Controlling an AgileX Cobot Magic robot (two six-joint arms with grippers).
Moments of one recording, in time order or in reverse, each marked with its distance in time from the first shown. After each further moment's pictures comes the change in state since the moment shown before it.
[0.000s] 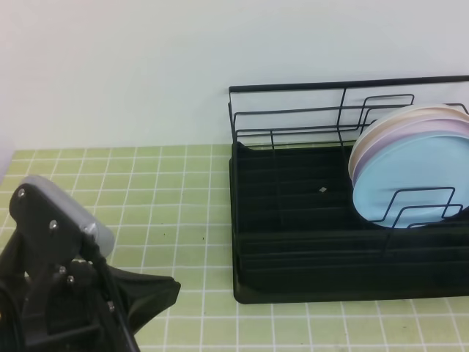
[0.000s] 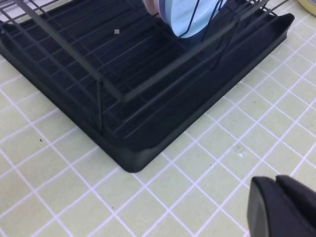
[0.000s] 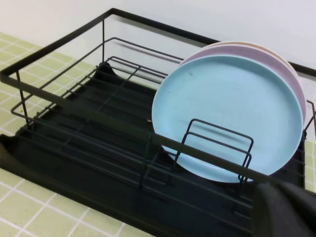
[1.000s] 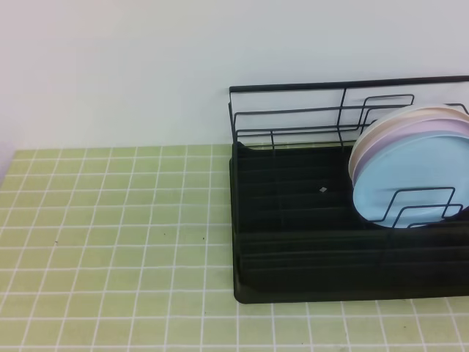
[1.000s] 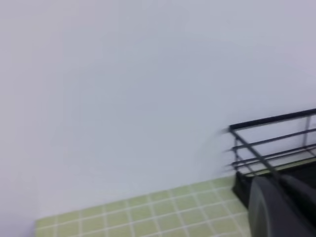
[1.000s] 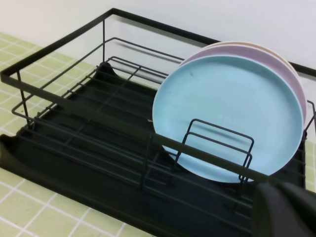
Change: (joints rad) left arm 0.516 -0.385 0.035 -0.093 -0.120 0.143; right arm 0.000 0.000 0.002 0.000 -0.001 0.000
